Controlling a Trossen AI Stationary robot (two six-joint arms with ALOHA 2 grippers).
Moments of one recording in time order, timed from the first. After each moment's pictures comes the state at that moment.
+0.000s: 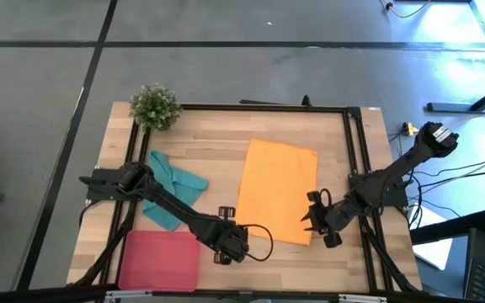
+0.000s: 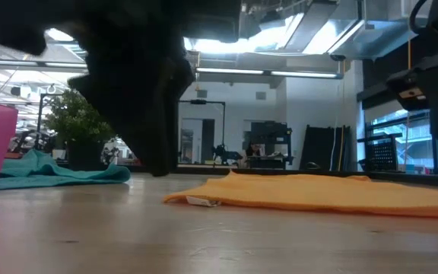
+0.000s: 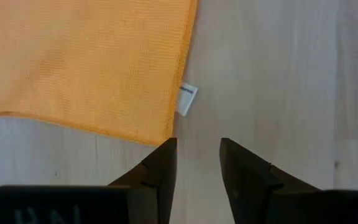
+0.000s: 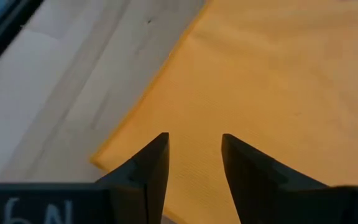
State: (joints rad) left arm -0.50 2.10 1.57 -0.83 -0.29 -0.42; right arm 0.66 1.16 0.47 -0.16 0.24 0.26
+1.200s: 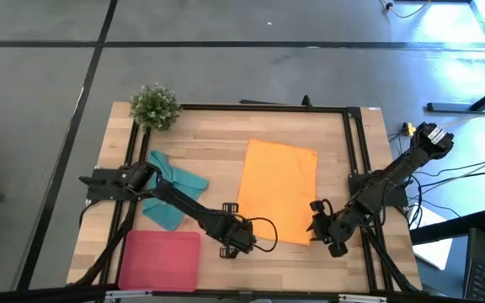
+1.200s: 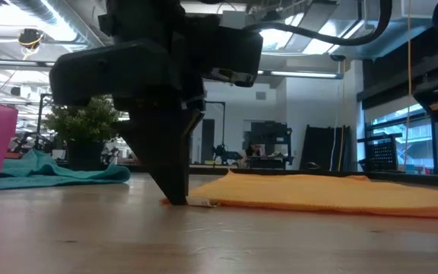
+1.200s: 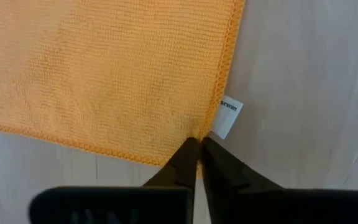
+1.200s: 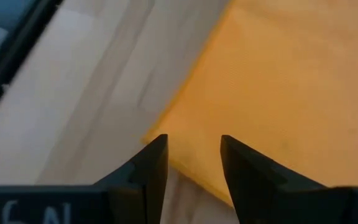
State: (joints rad) left arm -0.43 2.18 1.58 -0.82 -0.23 -0.41; right arm 0.77 1.23 0.47 -0.14 0.20 0.39
